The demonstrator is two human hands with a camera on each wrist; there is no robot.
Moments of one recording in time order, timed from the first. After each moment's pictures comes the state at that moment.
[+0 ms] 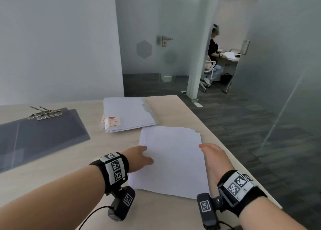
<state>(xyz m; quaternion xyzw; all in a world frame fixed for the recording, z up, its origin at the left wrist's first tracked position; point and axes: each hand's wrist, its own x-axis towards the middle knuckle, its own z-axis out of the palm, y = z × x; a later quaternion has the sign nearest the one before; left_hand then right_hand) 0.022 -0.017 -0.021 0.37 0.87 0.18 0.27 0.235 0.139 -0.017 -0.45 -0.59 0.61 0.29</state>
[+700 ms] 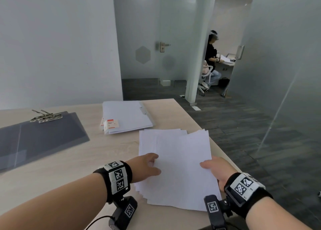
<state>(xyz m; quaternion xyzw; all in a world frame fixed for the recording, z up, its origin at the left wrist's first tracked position) 0.066 -0.025 -0.022 0.45 0.81 0.20 0.30 0.276 0.156 -0.030 -0.47 -0.58 0.64 0.17</state>
